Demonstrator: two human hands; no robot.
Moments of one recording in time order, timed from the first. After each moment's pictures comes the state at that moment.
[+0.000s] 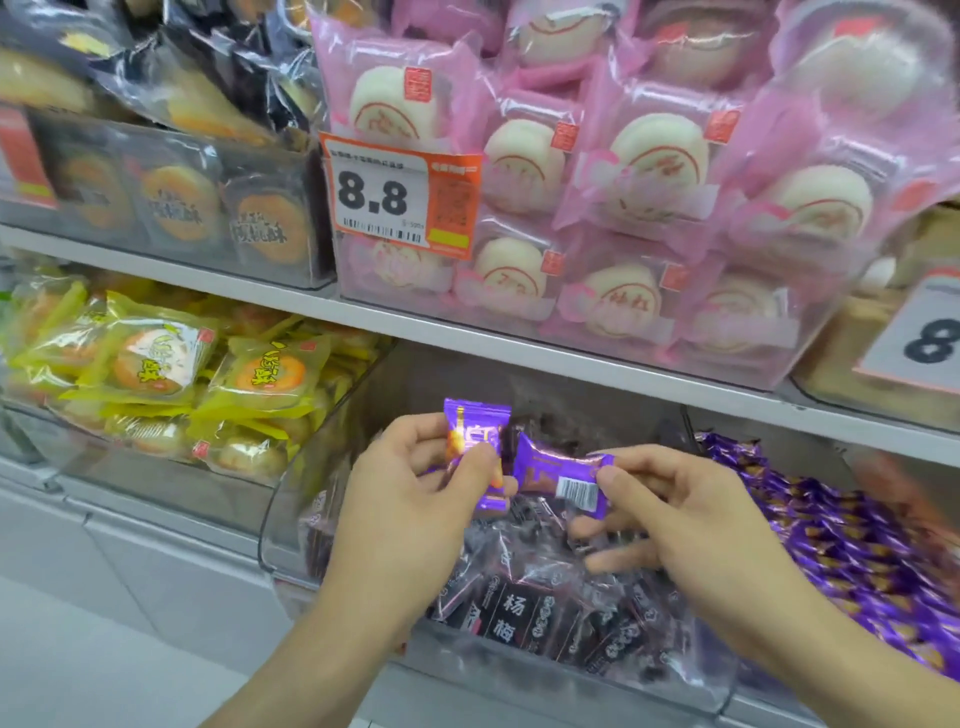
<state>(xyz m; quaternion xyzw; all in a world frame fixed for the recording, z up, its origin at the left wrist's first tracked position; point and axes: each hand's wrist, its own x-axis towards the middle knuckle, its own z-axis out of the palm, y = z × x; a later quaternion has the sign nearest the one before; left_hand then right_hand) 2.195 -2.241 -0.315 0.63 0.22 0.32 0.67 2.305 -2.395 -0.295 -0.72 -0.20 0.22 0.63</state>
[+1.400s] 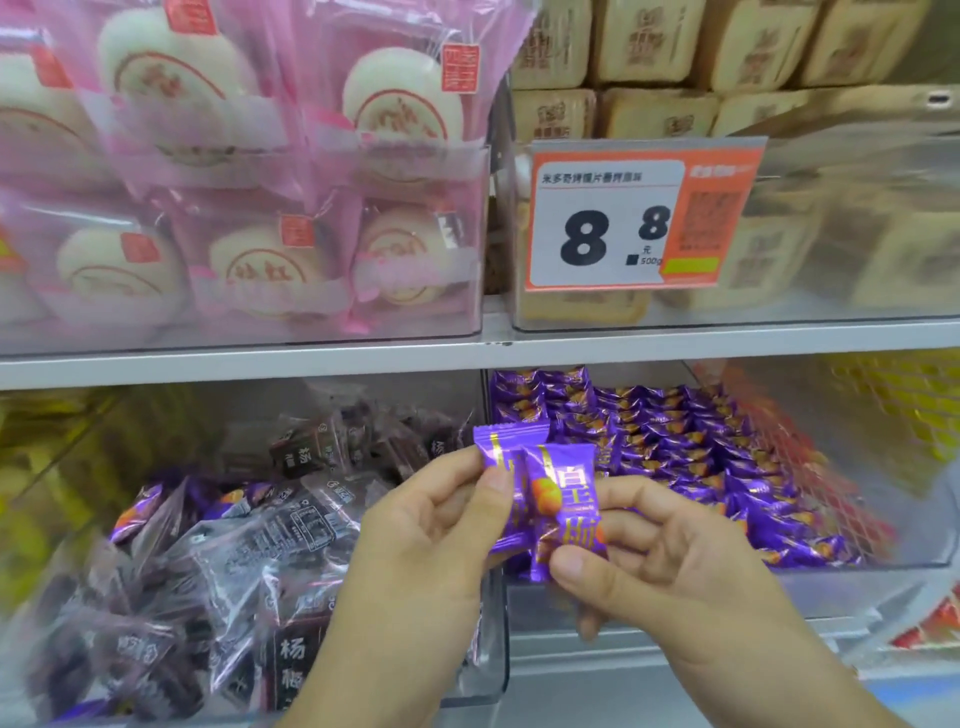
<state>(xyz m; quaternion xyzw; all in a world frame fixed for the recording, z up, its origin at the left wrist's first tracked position) 2.278 -2.374 -0.318 0.59 0.09 0.13 0.79 2.326 -2.528 -0.324 -0.58 -0.17 0.24 0.76</state>
